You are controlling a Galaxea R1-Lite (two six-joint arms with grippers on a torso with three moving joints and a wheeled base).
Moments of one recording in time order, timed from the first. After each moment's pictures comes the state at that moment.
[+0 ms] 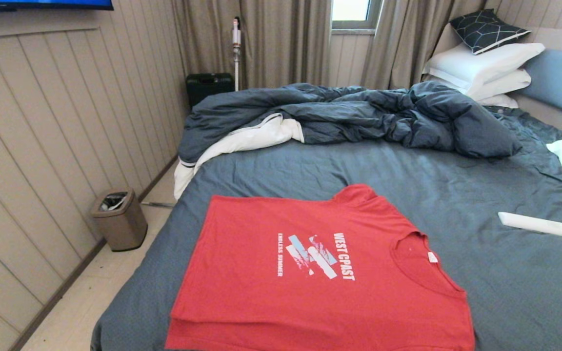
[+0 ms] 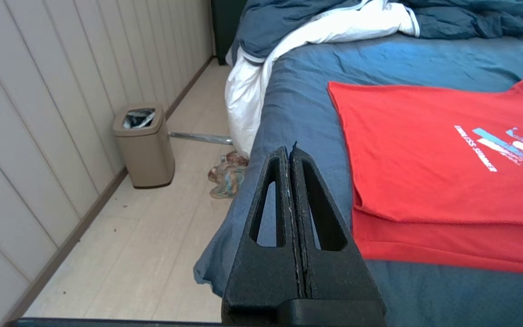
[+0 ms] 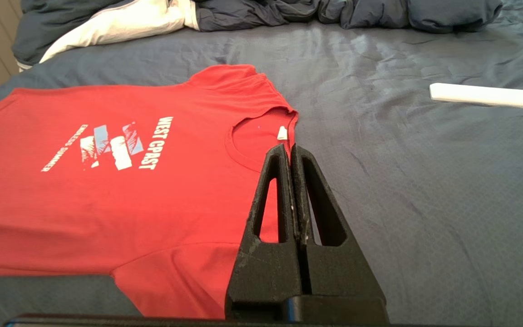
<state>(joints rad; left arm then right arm) 0.00 0.00 0.00 -0.05 0.01 0.00 -0.01 0.00 0.00 -0.12 -0.06 0.06</state>
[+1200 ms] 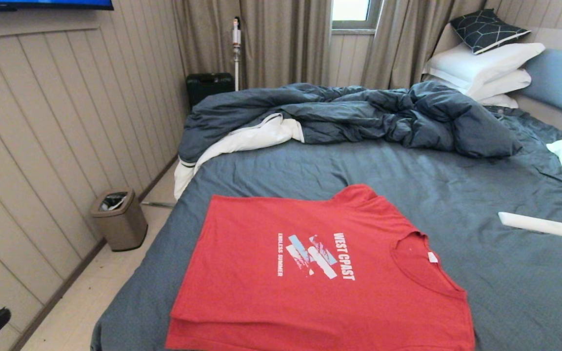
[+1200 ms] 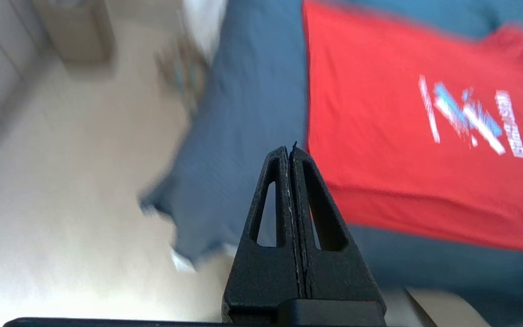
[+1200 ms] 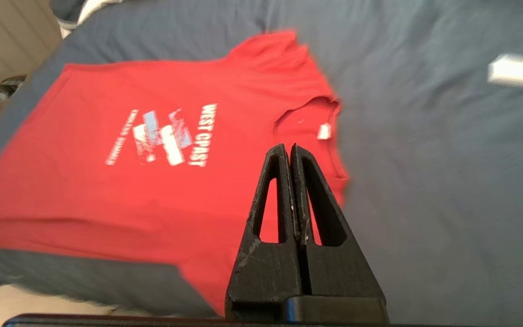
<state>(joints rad) 0.00 0.68 -0.37 0.08 -0.10 -0.18 0.04 0.61 -0.52 0.07 0.01 0.15</state>
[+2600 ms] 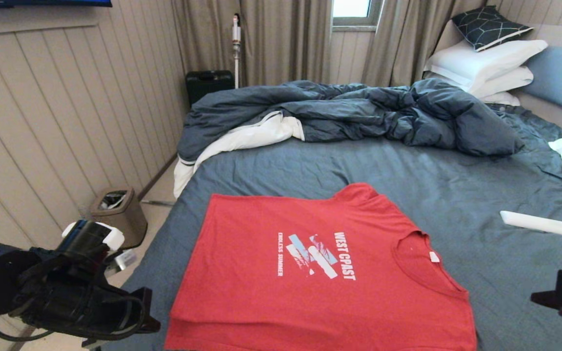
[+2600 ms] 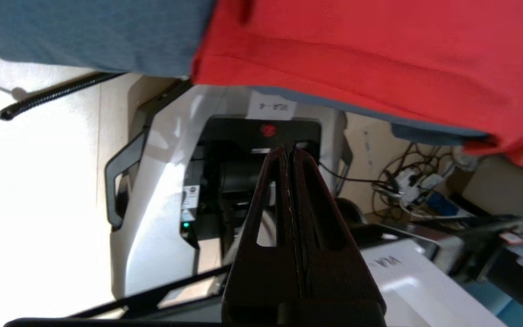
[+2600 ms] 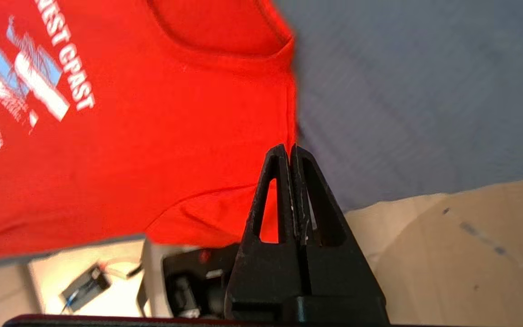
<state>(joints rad) -0.24 1.71 -0.61 0.12 -0.34 -0.47 -0.48 1.33 -0.61 0.15 0.33 0.13</state>
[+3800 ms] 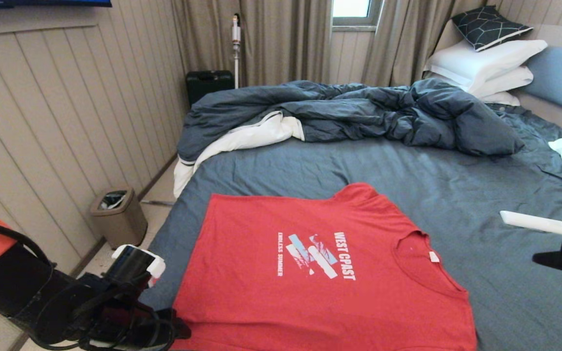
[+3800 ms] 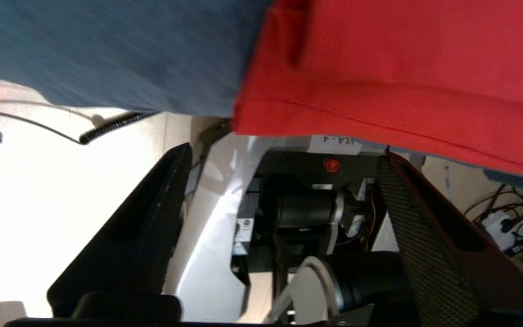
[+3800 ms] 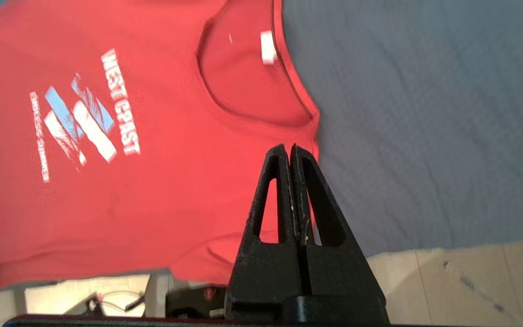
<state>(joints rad) -0.40 1.89 -0.52 -0.15 -0.09 -0.53 -0.42 1.32 -0.76 0.15 0.33 0.17</state>
